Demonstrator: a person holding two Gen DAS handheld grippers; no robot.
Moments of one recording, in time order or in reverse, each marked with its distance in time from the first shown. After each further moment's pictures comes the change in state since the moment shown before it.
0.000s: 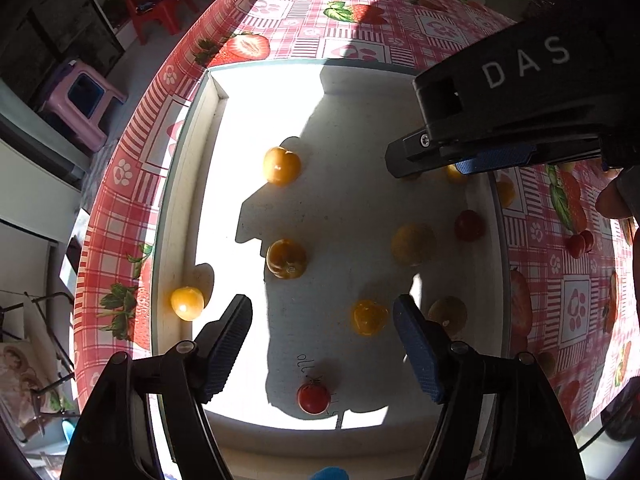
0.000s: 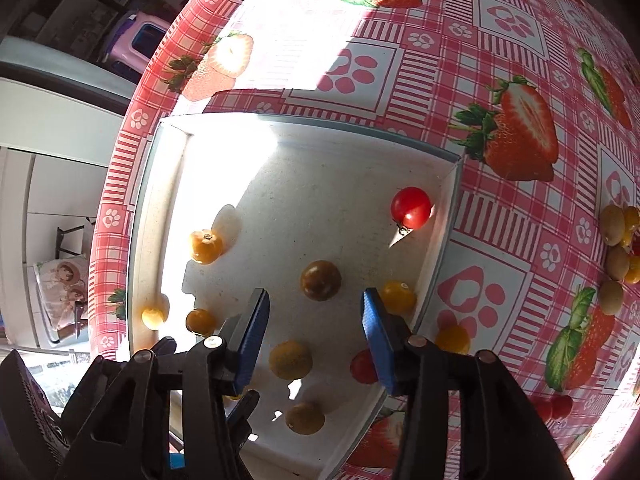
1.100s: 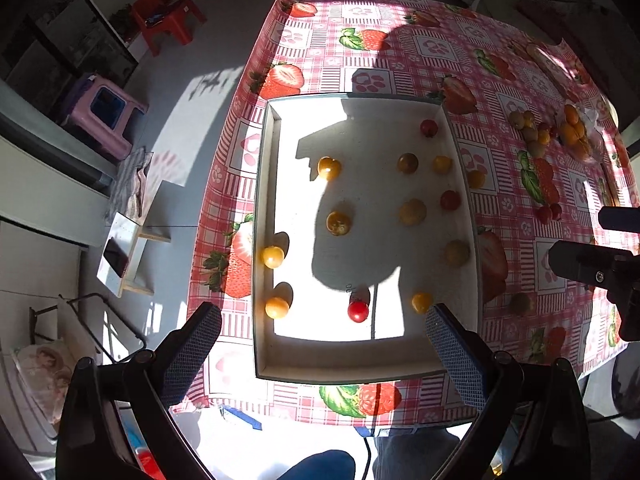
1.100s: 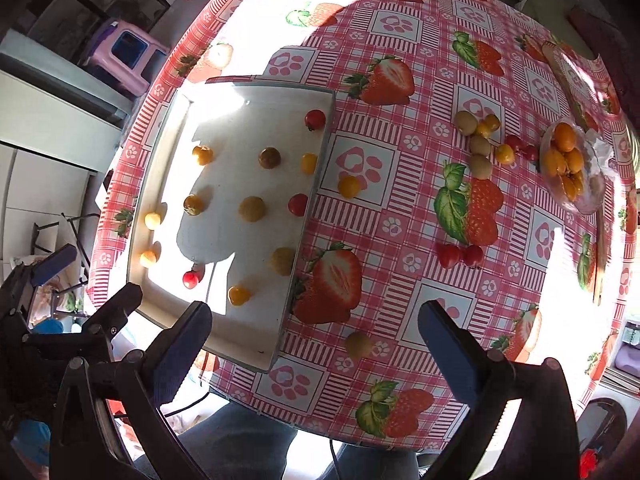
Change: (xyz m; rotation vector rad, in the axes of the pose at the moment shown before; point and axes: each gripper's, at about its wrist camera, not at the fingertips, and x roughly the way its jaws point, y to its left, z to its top) left arm -0.092 0.020 -0.023 0.059 0.010 0.079; right arm -0.113 -0.007 -0.115 0.035 -0.040 -0.185
